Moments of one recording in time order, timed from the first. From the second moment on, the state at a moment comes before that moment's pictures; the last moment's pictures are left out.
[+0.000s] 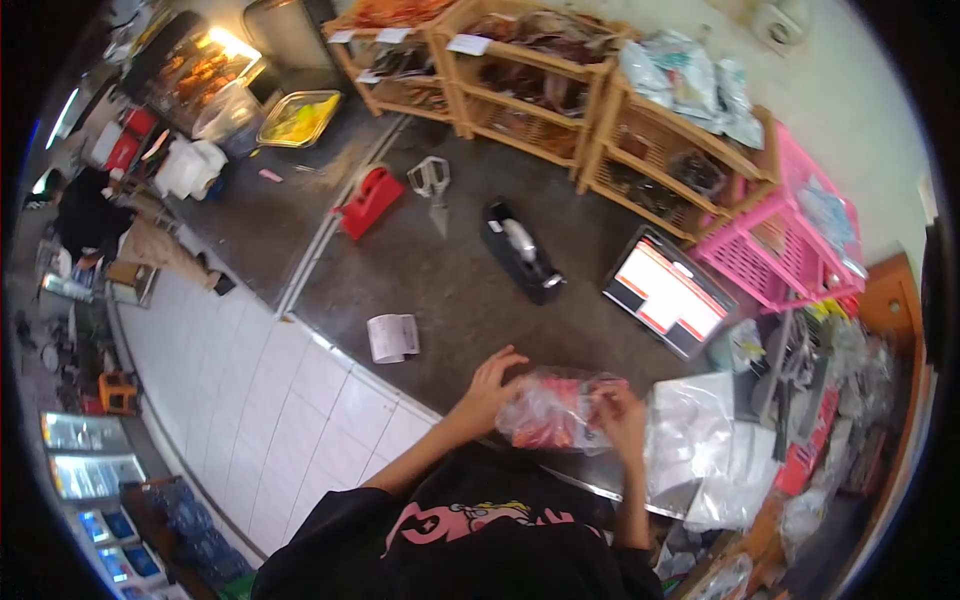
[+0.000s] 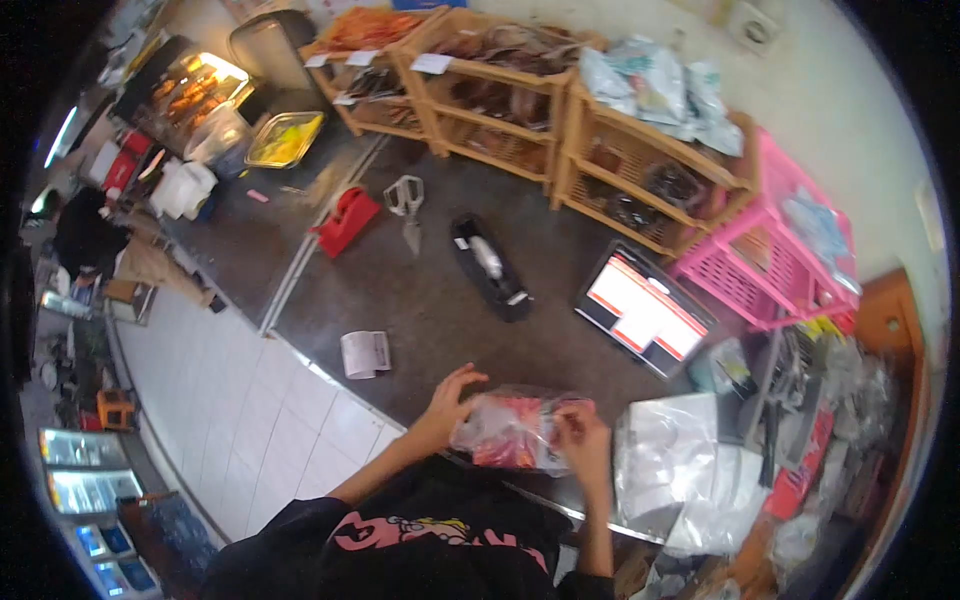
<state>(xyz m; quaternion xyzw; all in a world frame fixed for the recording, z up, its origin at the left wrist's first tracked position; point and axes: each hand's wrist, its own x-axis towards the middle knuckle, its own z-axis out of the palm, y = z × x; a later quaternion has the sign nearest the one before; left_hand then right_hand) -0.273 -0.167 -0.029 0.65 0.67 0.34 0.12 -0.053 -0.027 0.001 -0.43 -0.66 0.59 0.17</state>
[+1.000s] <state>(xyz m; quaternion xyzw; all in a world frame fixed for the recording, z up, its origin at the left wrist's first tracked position) -0.273 -0.097 0.127 0.37 0.60 0.60 0.37 -0.124 0.025 0.133 -0.24 -0.56 0.75 0.27</state>
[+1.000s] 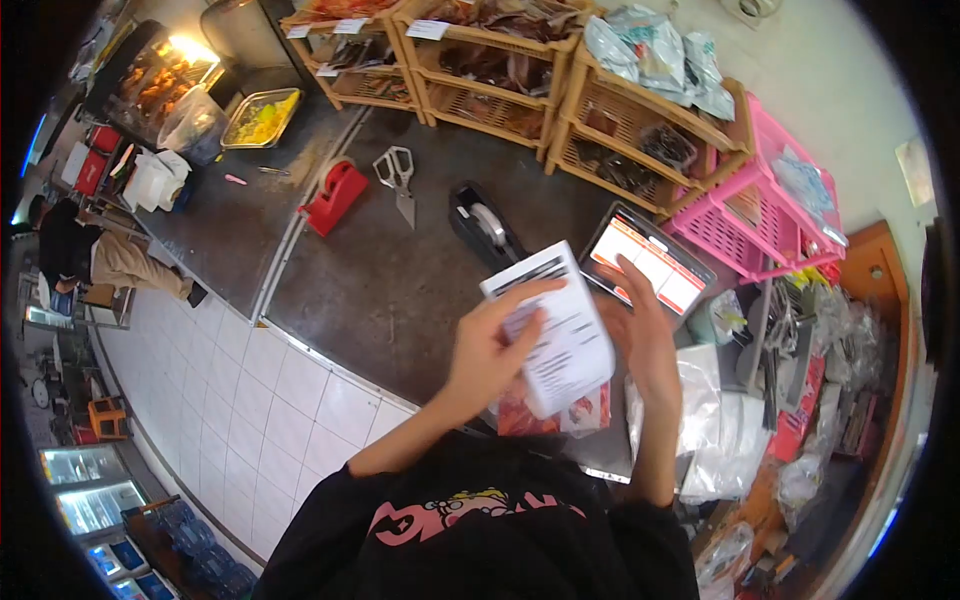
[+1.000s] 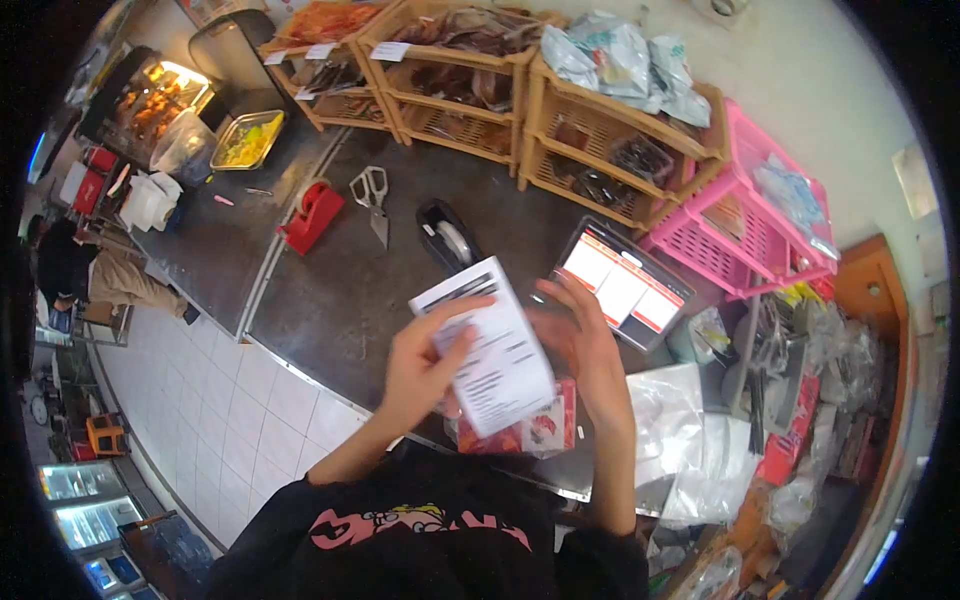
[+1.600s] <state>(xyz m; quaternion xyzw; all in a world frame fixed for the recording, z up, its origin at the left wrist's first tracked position) -0.192 -0.107 -0.003 0.77 0.58 0.27 0.10 -0.029 -0.013 0.059 -0.50 -0.72 0.42 0.24</state>
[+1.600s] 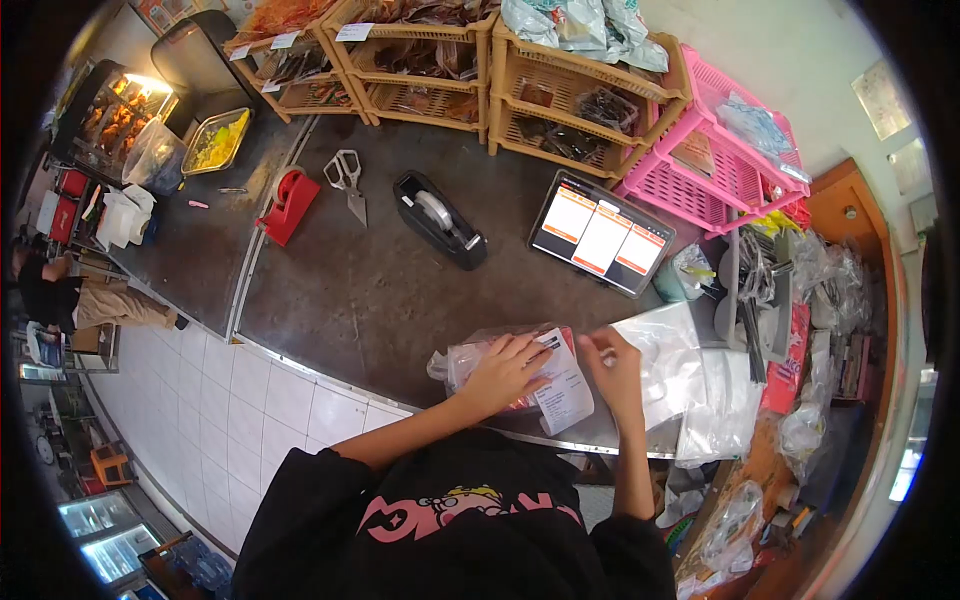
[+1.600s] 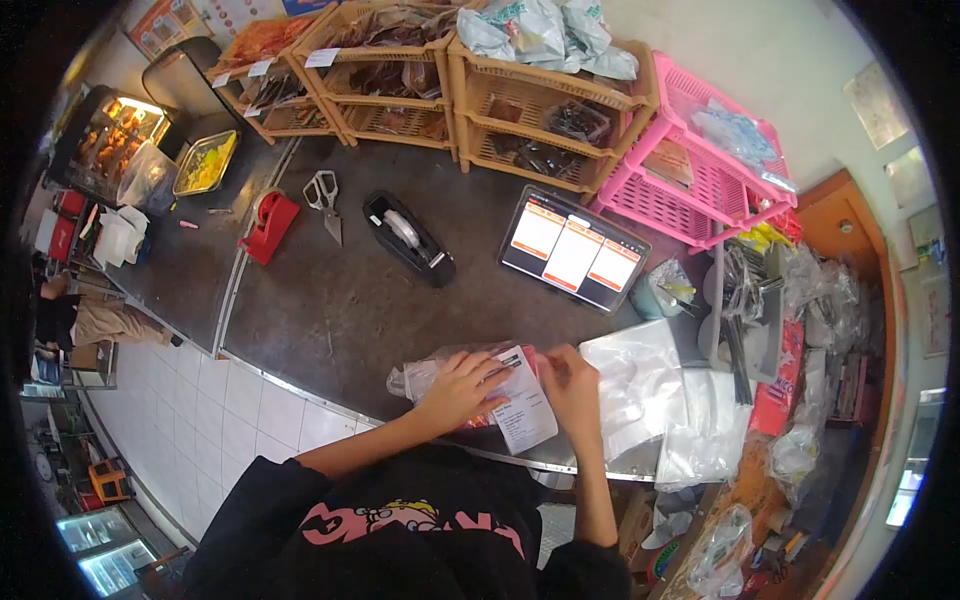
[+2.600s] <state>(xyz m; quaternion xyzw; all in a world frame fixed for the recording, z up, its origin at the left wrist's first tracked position) -0.343 -0.056 0.023 0.62 0.63 0.41 0.21 -0.229 0.108 -0.035 -0.32 -0.81 0.46 0.20</state>
